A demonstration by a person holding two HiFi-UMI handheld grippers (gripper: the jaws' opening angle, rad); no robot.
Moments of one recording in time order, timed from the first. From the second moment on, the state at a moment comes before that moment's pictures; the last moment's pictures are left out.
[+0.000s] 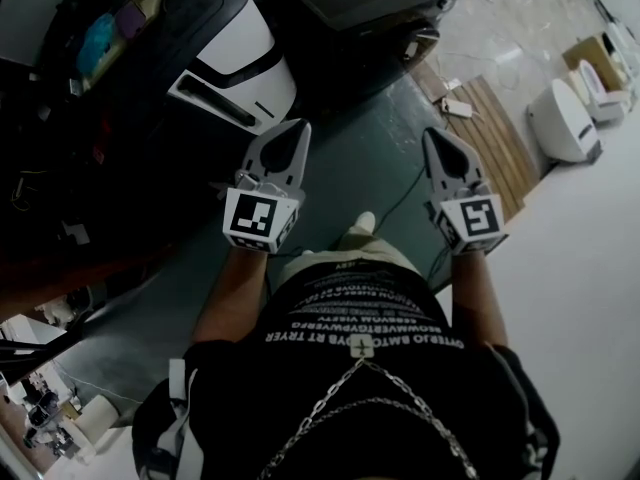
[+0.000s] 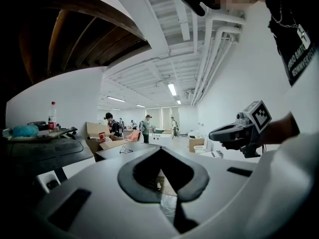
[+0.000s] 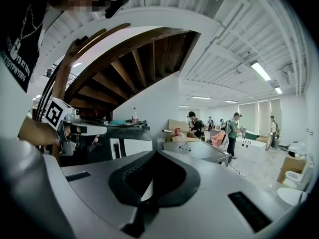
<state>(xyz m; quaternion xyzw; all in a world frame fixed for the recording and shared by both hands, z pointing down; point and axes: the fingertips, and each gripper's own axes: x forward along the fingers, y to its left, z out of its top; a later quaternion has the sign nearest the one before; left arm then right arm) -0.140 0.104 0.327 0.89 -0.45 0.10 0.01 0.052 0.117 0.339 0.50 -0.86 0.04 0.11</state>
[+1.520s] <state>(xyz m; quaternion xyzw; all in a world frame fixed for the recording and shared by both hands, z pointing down) -0.082 0.031 0.364 0.88 -0.46 0.12 0.05 0.113 0.028 0.381 0.47 -0.87 0.09 0.11</state>
